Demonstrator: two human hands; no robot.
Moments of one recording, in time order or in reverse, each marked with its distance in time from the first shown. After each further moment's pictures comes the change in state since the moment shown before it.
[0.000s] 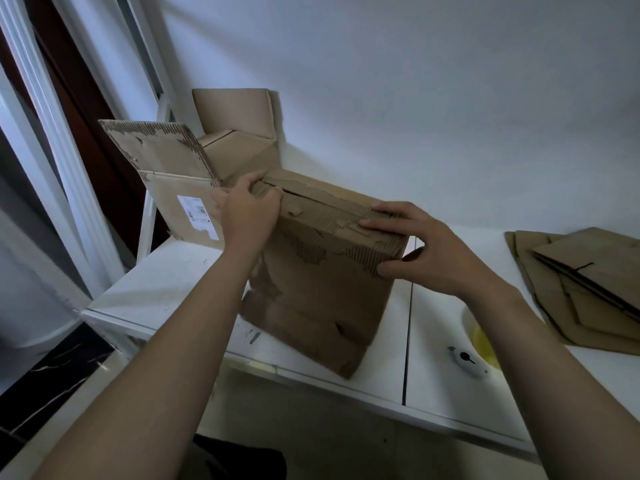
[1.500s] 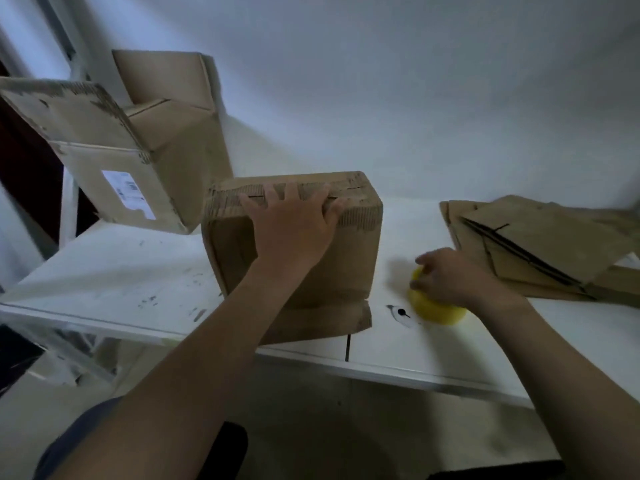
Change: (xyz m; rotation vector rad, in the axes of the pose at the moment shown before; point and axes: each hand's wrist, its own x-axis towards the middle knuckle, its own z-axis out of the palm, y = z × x) left_hand -0.125 0.041 0.074 0.827 -0.279 0.547; right_hand -0.110 0.069 -0.040 -0.573 -0.142 0.764
